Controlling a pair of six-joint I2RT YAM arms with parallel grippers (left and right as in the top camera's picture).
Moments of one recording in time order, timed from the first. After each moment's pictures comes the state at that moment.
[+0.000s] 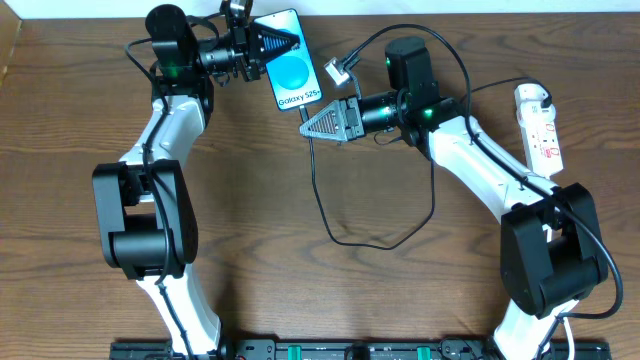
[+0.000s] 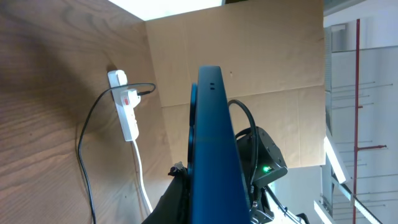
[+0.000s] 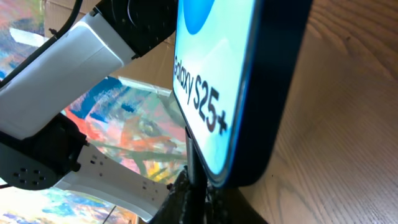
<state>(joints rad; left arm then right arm) 0.04 2.05 1.46 0.66 1.43 -1.44 0.43 1.92 1.39 -0.03 -1.26 0.62</state>
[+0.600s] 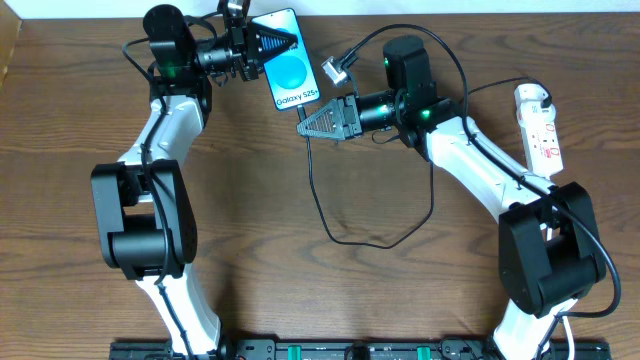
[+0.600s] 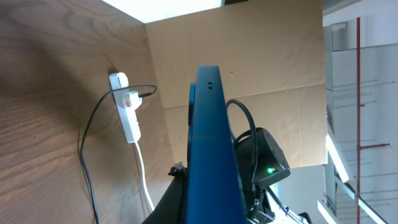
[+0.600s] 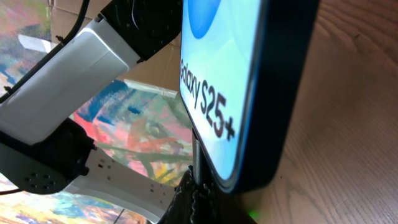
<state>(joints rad) 0.04 2.05 1.46 0.66 1.43 -1.42 0.43 1.92 1.39 0.03 -1.26 0.70</state>
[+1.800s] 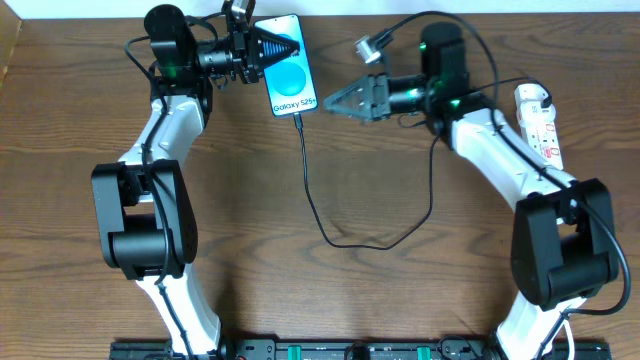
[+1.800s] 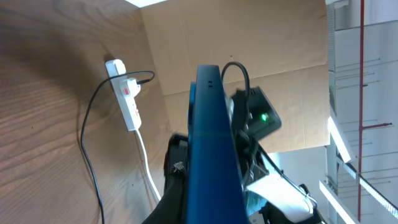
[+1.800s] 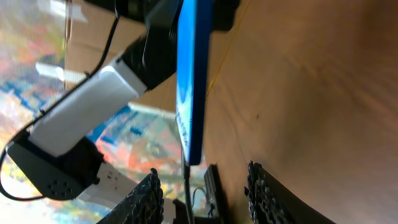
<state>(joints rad) 0.04 2.05 1.46 0.65 1.49 -1.38 0.29 1.92 1.39 0.11 -1.30 0.76</state>
